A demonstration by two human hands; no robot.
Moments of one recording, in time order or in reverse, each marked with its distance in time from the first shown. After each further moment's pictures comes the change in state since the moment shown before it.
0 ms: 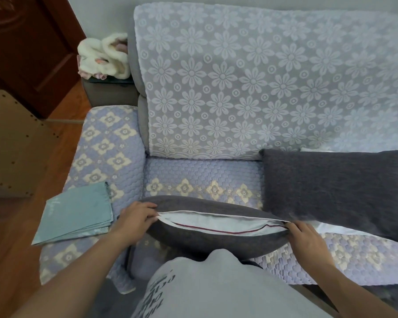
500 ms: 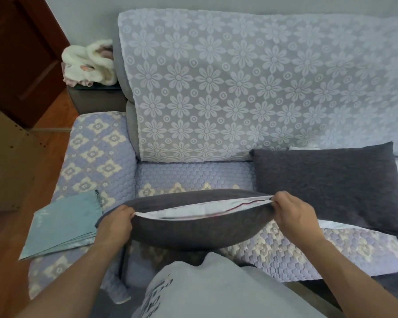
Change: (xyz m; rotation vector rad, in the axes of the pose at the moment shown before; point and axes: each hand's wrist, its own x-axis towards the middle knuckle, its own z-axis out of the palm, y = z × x) left_hand 0.007 -0.017 0.005 0.049 0.185 -0.203; right_hand 0.035 -0.038 -0.085 0.239 0.287 -0.059
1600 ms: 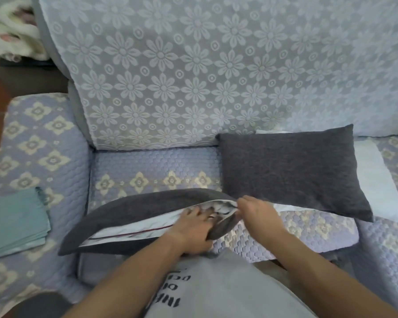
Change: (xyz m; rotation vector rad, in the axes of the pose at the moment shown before) left_hand -0.024 0.309 0.078 0.187 -0.572 0.740; right_hand -0.010 0.066 0.004 -0.118 -0.271 -0.111
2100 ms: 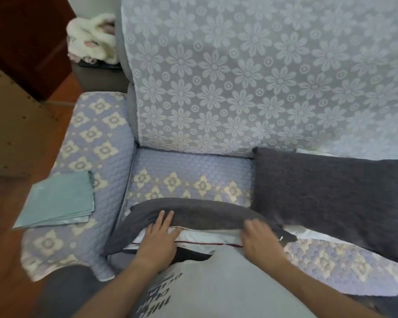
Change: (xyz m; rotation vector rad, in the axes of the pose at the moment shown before) left_hand -0.118 -0.077 0.062 -0.123 0.149 -0.581; right_hand 0.007 -0.048 0.055 -0.218 -0.051 -0.307
